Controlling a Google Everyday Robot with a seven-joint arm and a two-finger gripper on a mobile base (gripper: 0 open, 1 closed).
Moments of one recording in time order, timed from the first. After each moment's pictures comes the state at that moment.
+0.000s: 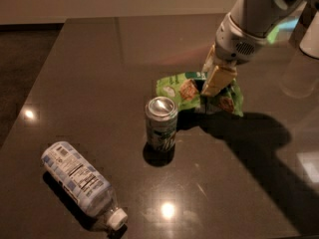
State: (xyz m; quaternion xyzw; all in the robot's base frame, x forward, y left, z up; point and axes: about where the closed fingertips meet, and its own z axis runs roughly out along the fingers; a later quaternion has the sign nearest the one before) arm 0.531 -0.127 0.908 -0.67 0.72 0.09 0.15
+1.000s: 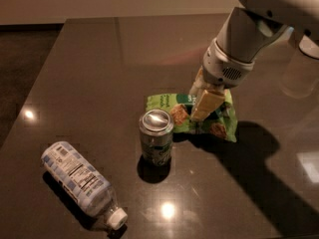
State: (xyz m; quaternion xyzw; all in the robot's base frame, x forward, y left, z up) arm 0.487 -0.098 0.878 -0.67 0.72 0.11 0.12
